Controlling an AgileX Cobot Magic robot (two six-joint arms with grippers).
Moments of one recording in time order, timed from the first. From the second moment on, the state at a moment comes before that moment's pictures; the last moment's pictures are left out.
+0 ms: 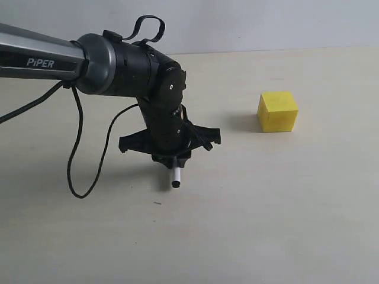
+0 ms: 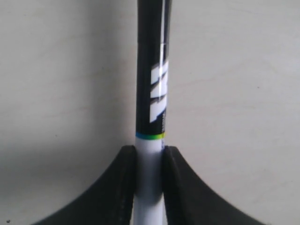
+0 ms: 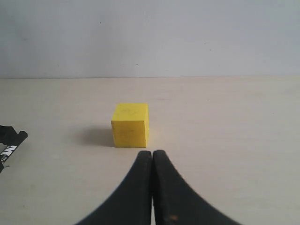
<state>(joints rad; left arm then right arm) -0.77 2.16 -1.46 0.04 0.78 -0.79 0.10 0.01 0.00 0.18 0.29 -0.14</state>
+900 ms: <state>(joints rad) -0.78 1.93 -1.46 0.04 0.78 -0.49 0.10 0.01 0.00 0.18 0.29 -0.14</state>
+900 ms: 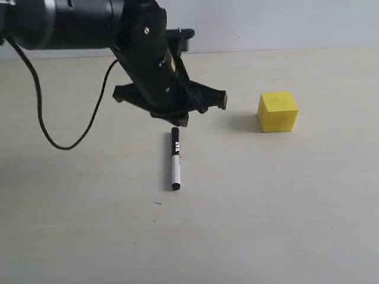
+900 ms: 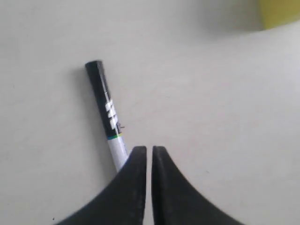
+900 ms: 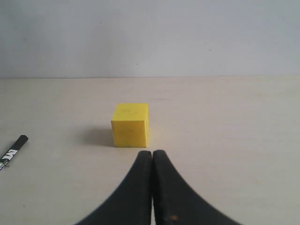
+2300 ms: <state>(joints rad) -0.90 0.43 -0.53 0.04 1.02 -0.33 0.10 0.01 0.00 0.18 0.29 -0.14</state>
